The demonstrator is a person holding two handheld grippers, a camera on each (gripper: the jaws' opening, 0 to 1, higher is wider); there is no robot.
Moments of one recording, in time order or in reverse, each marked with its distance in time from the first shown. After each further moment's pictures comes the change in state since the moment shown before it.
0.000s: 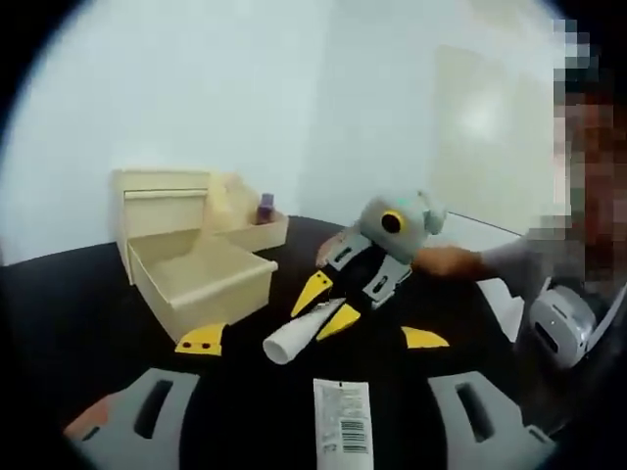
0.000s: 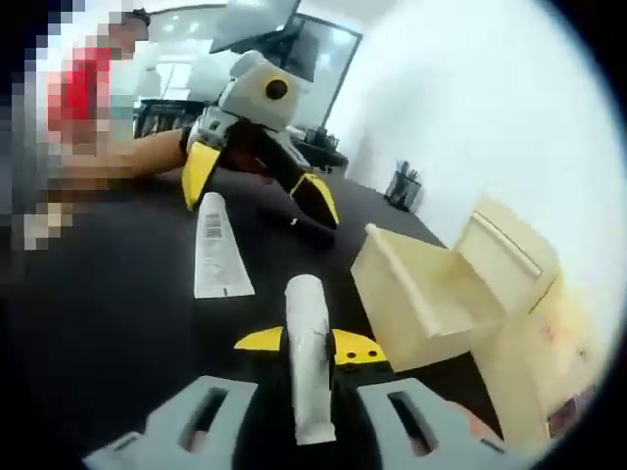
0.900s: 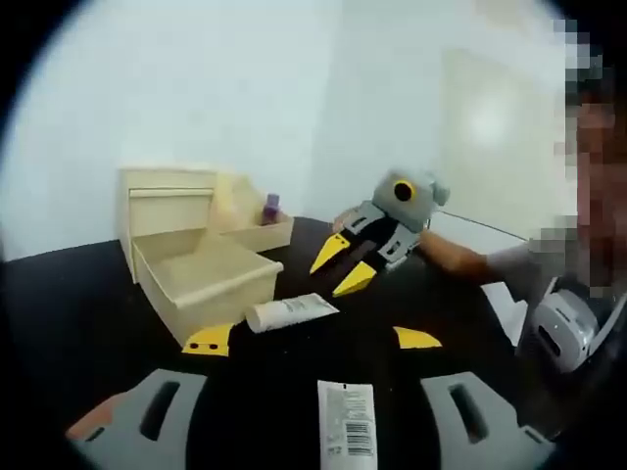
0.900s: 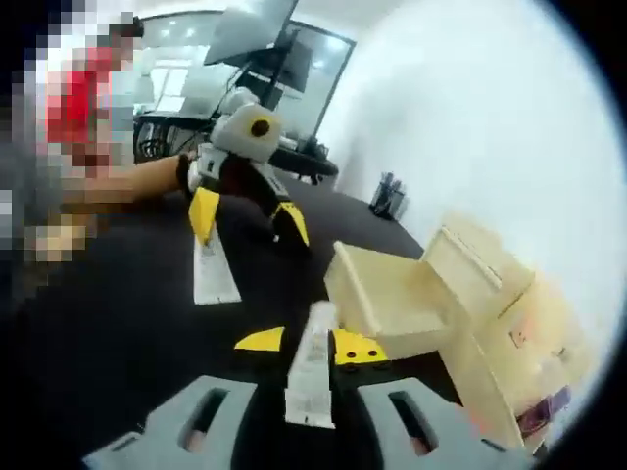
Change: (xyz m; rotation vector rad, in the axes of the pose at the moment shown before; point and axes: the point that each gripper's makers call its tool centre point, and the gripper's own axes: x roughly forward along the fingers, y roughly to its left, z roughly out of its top) left arm 0.002 0.002 -0.002 -0.009 0.001 0.021; right arm -0.044 -0.038 -0.002 0.115 0.014 0.009
